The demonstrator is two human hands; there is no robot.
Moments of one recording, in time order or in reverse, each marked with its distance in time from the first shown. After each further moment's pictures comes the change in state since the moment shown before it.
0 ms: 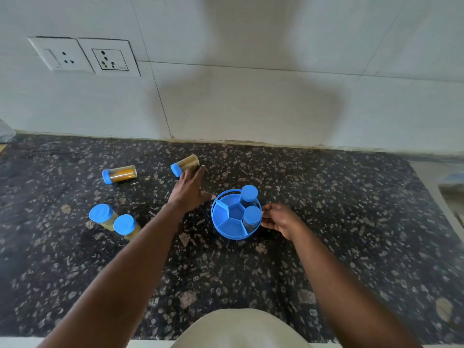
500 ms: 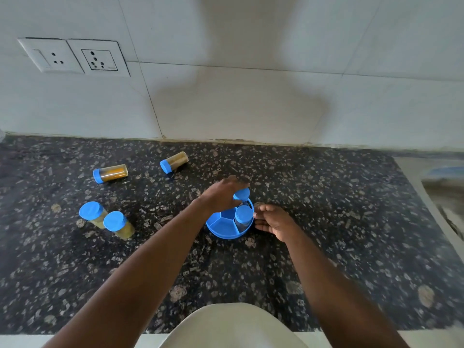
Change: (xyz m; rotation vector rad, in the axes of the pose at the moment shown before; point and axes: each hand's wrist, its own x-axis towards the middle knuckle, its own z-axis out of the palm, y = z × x) left_hand -0.005 0.112 0.017 -0.017 -0.180 0.387; right_hand -0.019 0.017 -0.014 0.031 -0.035 -0.001
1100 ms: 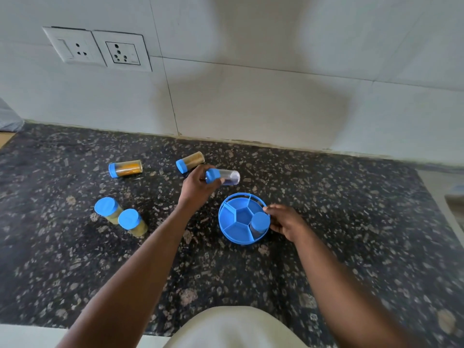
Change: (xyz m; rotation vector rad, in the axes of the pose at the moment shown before) left_hand -0.052 -0.064 -0.026 -0.657 0.544 -0.490; right_hand 0.014 -0.017 0.016 -0.012 0.069 -0.015
